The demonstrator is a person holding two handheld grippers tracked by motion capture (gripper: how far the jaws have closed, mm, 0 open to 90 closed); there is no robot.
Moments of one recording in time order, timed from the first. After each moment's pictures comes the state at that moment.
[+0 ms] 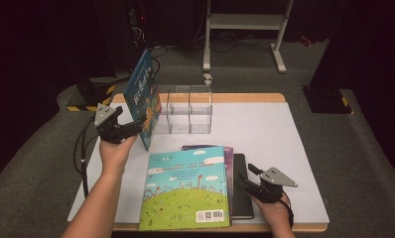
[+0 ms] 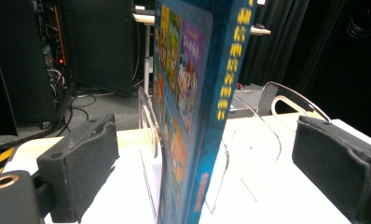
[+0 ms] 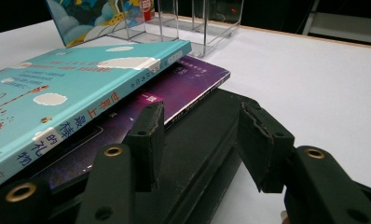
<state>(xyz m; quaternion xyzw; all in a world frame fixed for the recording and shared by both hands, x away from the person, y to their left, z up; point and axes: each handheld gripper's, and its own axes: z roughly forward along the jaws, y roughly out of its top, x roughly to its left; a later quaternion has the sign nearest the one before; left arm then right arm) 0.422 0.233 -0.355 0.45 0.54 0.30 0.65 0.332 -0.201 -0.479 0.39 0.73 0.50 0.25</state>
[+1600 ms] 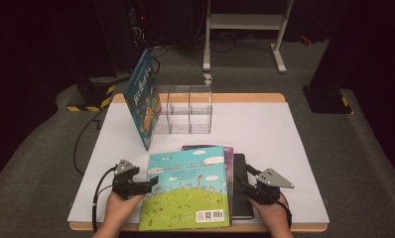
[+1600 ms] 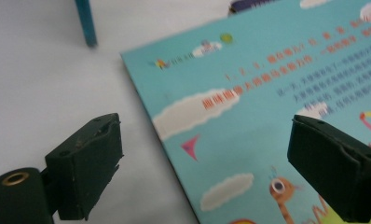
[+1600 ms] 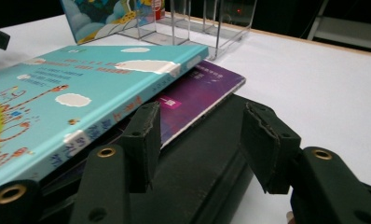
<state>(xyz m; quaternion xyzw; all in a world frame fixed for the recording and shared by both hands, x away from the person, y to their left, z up) 0.329 0.213 -0.485 0.59 0.61 0.14 0.51 0.326 -0.190 -0.472 0.37 0.75 0.49 0.25</state>
